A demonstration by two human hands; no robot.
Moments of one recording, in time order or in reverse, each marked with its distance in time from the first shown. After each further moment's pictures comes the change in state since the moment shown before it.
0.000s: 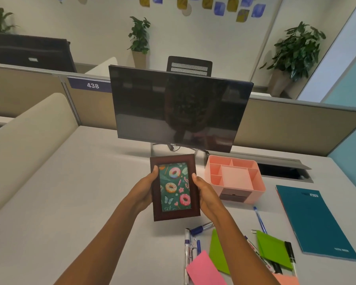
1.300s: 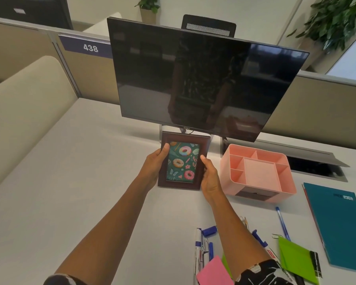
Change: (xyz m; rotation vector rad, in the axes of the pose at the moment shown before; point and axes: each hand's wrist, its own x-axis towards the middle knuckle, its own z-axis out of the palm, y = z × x) left_hand 0.095 -0.003 -0.024 0.117 0.088 0.155; right_hand 0.094 0.026 0.014 0.132 0.188 -0.031
